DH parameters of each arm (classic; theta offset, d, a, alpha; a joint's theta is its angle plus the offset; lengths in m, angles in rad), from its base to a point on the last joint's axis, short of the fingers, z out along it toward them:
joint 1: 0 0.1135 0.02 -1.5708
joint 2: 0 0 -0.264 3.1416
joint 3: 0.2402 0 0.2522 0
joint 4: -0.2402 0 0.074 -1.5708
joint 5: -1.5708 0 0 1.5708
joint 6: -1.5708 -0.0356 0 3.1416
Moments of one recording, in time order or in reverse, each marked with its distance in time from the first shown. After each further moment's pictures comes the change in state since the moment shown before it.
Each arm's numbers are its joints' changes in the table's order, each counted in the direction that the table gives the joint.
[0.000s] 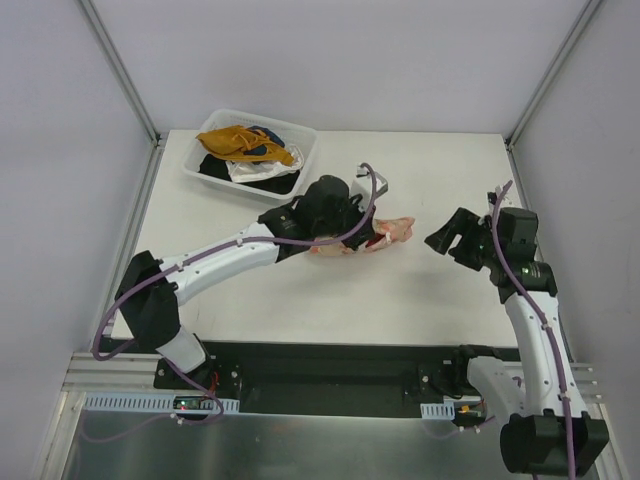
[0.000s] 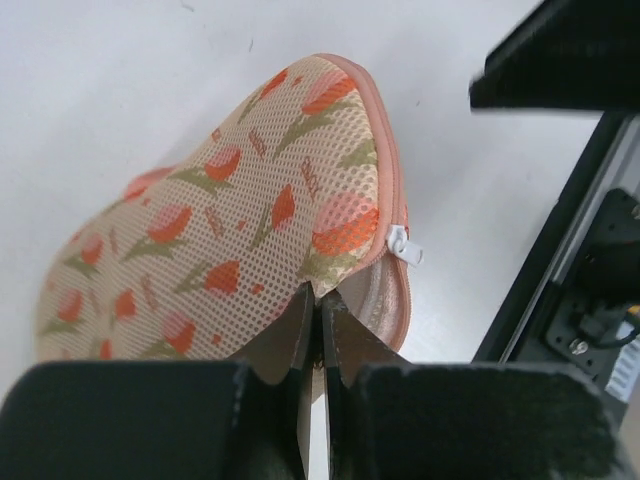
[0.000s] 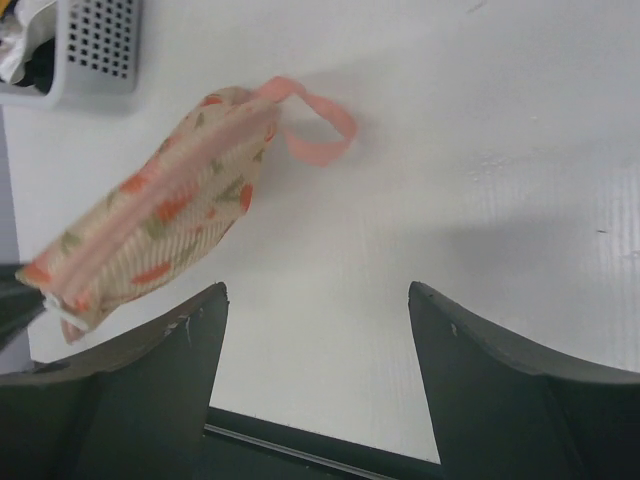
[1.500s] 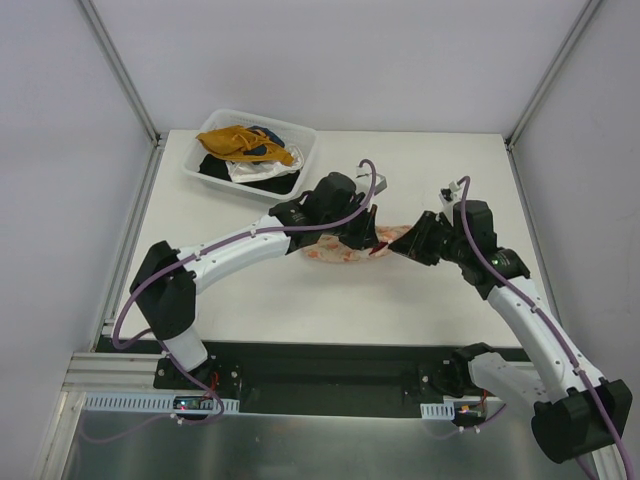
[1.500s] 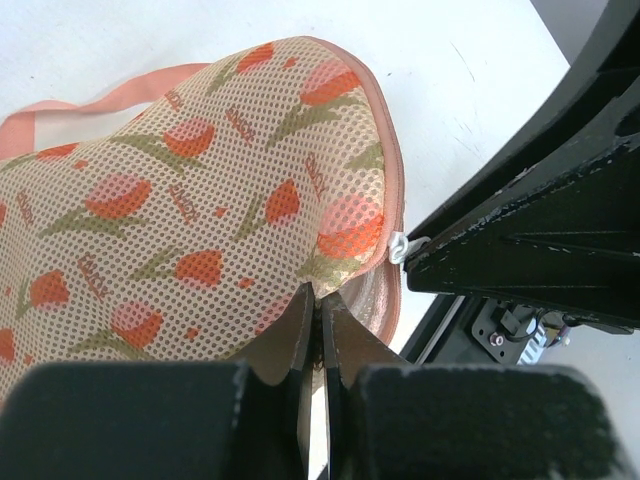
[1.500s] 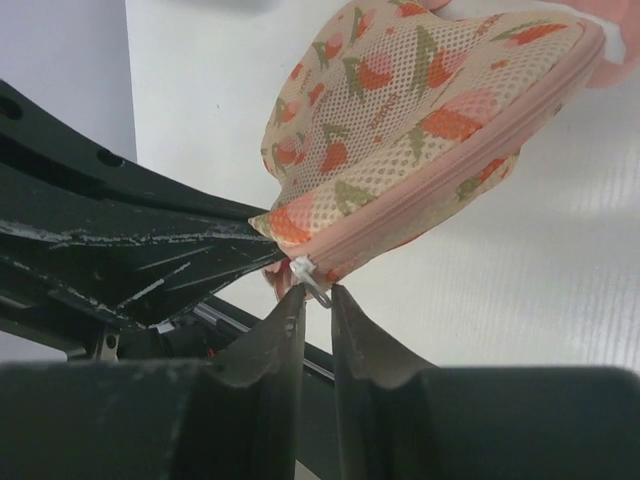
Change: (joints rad) left arm 0.051 0.086 0.088 -0.071 -0.126 0.257; right arm 0.377 0.074 -0.003 0.163 0.038 -0.291
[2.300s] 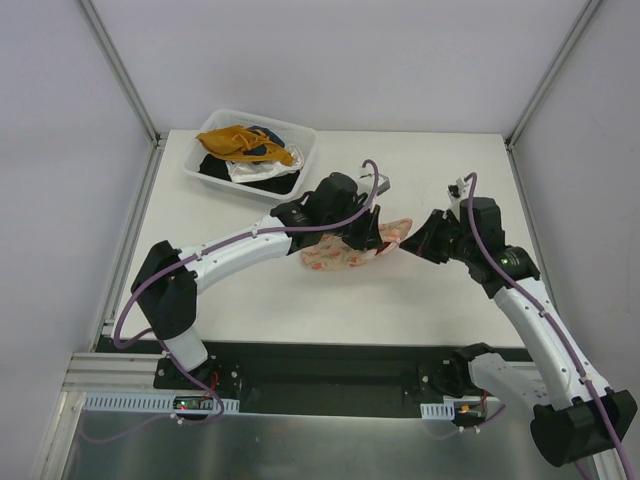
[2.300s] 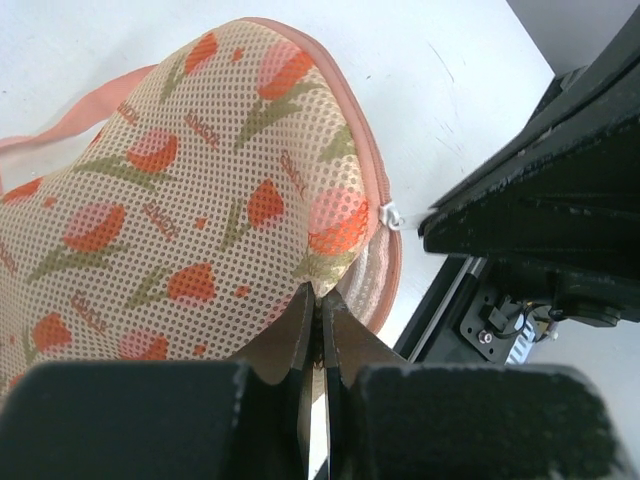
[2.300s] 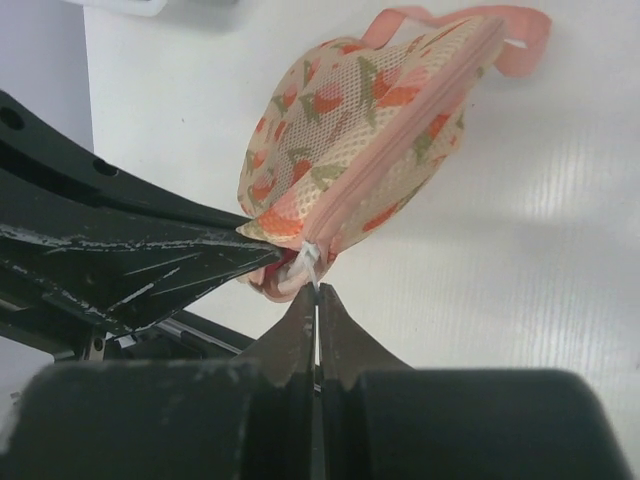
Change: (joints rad) left arm 0.000 0.009 0.004 0.019 -0.024 0.001; right arm -0.003 -0.022 0.071 -0.126 -0.090 0.079
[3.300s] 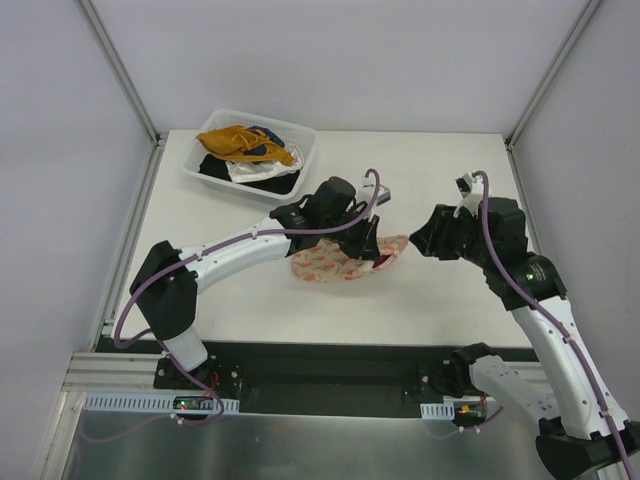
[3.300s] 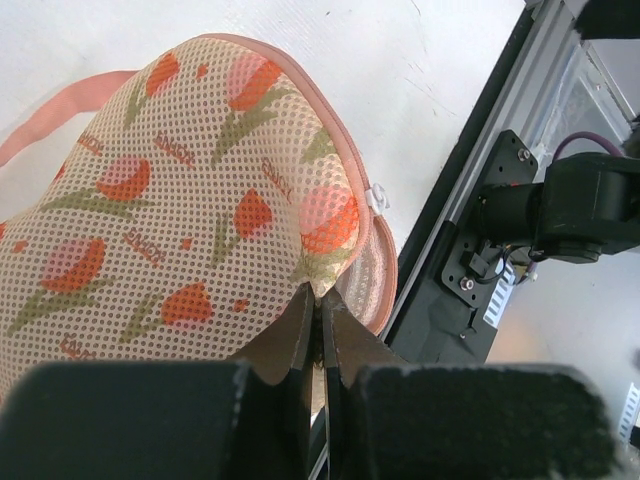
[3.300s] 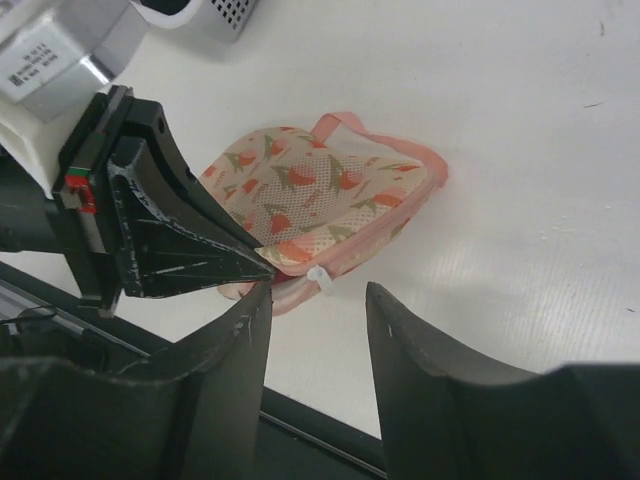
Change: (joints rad) left arm 0.001 -0.006 -0.036 -0.020 -0.135 -0.024; right arm 0.012 -0.072 0.149 -0.117 -0.092 0.288
